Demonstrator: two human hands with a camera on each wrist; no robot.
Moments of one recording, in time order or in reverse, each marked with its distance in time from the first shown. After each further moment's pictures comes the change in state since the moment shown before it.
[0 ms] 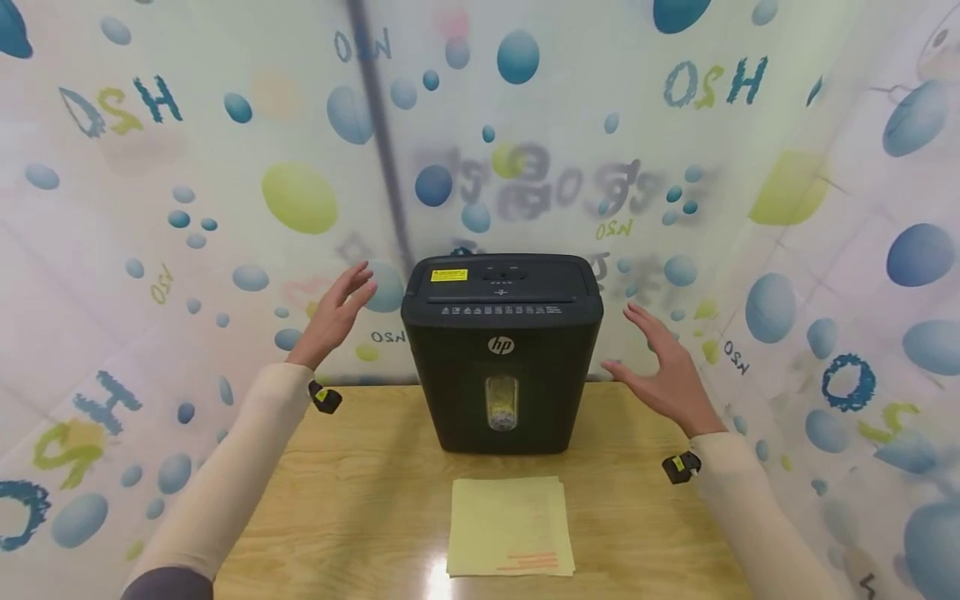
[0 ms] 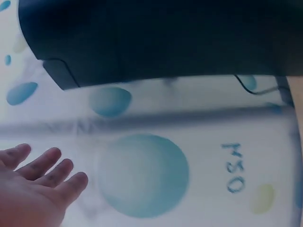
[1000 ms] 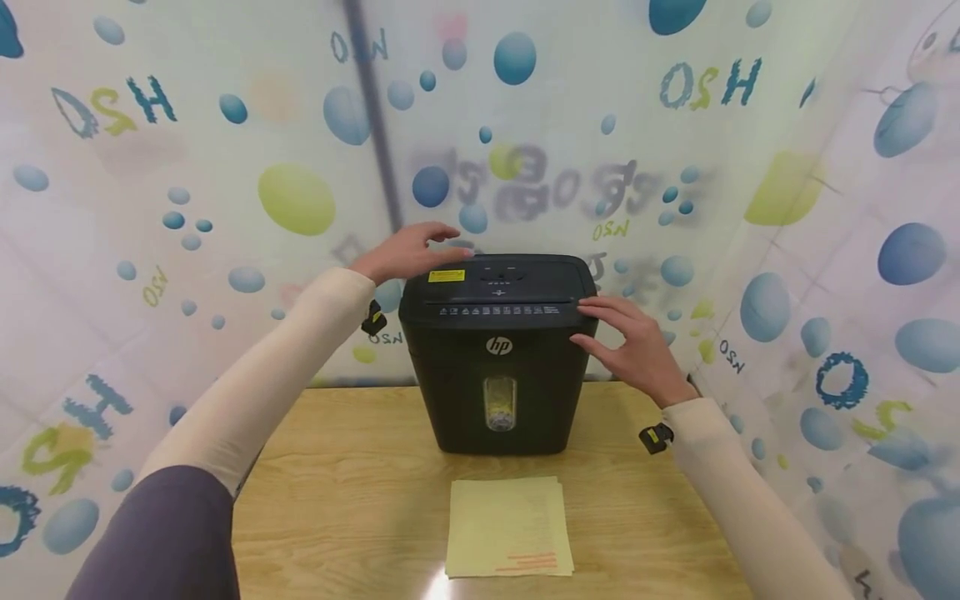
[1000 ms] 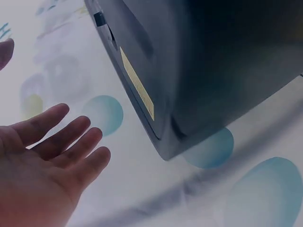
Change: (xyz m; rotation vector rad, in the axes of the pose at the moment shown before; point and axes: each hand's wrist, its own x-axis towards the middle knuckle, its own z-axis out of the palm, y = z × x) left_hand 0.092 0.120 0.045 0.494 -0.395 0.099; right_hand 0.043 -0.043 0.008 -0.032 0.084 -0.363
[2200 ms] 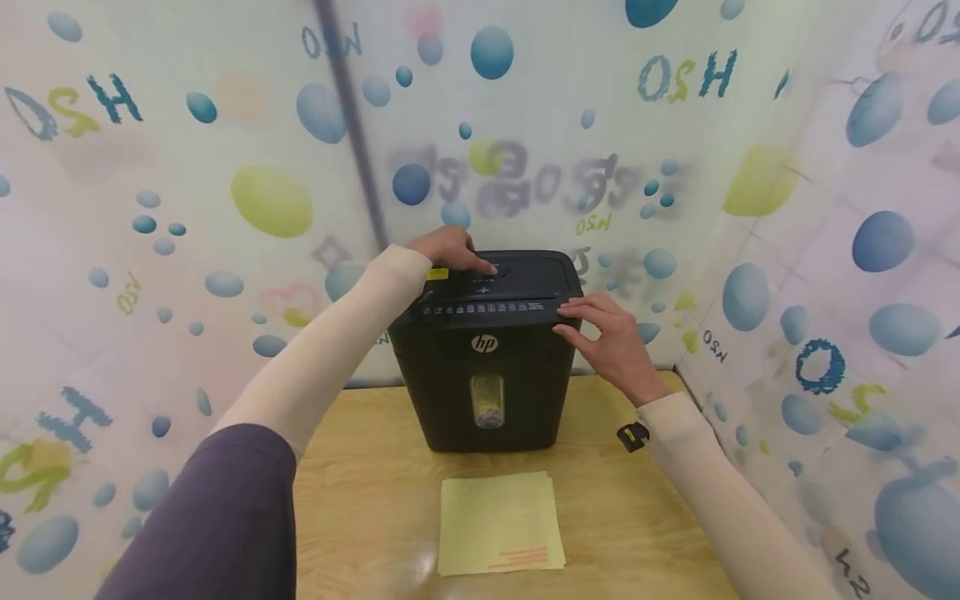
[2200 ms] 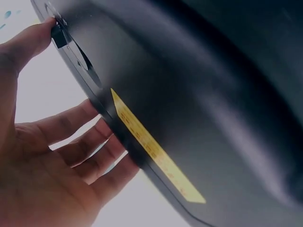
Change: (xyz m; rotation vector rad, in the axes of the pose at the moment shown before) left_hand 0.089 0.036 0.040 0.213 -0.249 -0.221; right_hand 0.002 -0.011 0.007 -0.015 0.050 0.067
